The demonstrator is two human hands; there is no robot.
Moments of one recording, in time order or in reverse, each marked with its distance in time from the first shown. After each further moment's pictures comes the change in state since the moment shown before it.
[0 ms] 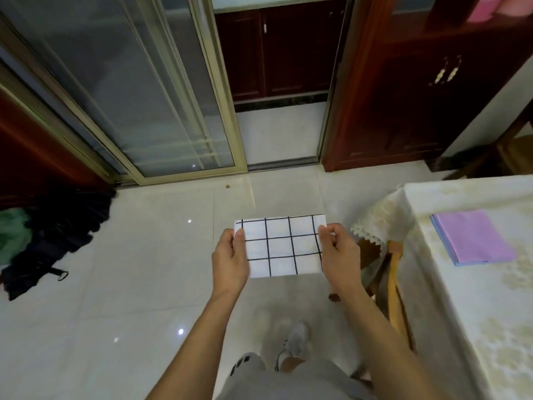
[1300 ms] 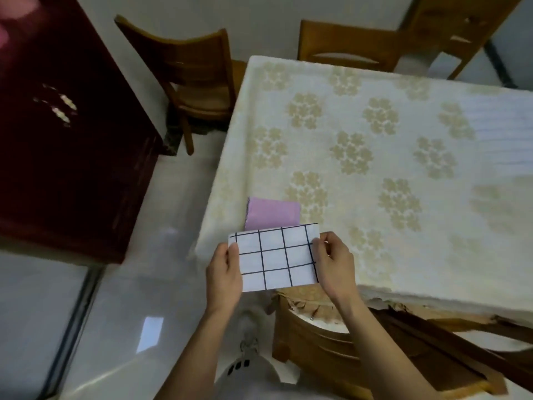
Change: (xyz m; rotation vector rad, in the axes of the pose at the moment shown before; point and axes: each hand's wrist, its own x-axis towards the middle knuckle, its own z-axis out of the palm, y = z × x) left_hand 0.072 0.133 0.443 0.245 -1.303 0.477; right_hand 0.115 0.110 -0.213 0.164 1.054 0.754
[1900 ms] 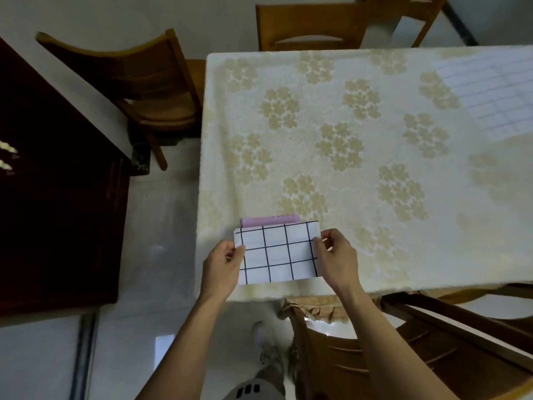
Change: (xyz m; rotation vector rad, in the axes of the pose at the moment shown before) left_hand 0.126 -0.010 0.014 0.165 -0.311 -0.100; right_hand 0.068 0.012 0.035 -0.087 0.160 0.194
